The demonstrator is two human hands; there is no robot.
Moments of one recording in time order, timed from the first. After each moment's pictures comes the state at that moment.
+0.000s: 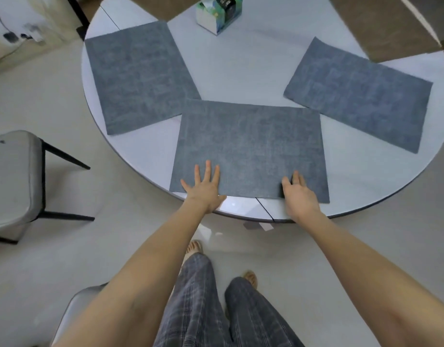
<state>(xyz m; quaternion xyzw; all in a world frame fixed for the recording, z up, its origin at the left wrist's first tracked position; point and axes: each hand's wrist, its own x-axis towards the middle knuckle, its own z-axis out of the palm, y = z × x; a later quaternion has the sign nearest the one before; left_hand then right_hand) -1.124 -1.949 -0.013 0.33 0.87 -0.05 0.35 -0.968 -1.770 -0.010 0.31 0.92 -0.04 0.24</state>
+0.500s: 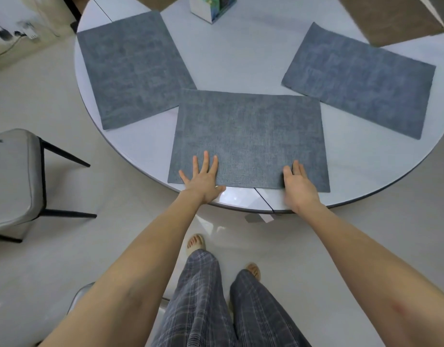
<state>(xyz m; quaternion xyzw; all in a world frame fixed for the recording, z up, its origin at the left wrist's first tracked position) -1.125 -1.949 -0.017 0.32 0.88 0.00 0.35 -0.962 -1.768 -0.019 0.34 0.91 -0.10 0.19</state>
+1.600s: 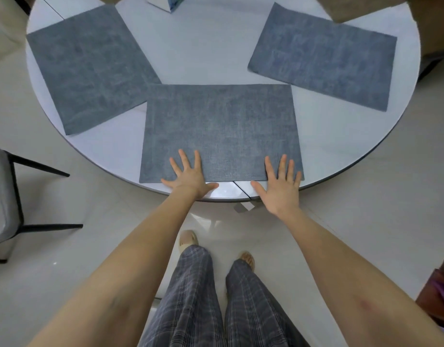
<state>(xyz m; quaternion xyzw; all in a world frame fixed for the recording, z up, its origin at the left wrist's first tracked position) -1.091 -1.917 -0.012 0.25 0.90 -0.03 0.35 -0.916 -1.787 -0.040 0.42 0.88 -0.14 0.16</state>
